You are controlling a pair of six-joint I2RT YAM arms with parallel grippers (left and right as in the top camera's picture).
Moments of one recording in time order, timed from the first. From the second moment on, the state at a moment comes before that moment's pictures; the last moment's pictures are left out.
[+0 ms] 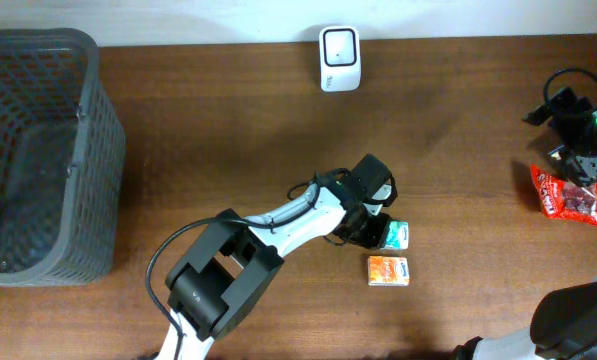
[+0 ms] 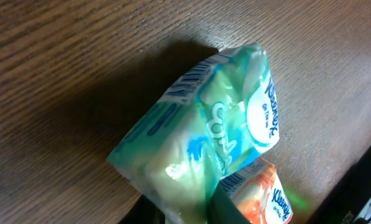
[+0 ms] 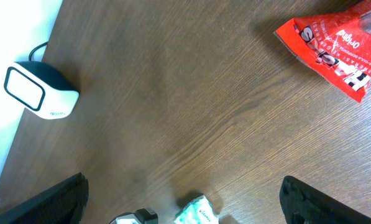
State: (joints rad) left arm -0.83 2.12 1.44 -0.56 0.44 -0.41; right arm -0.49 1.69 1.77 -1.28 -0.34 0.45
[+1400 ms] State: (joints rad) left arm -0.65 2.12 1.83 -0.84 -0.56 -0.29; right arm -0.49 1.69 1.77 -1.28 -0.34 0.45
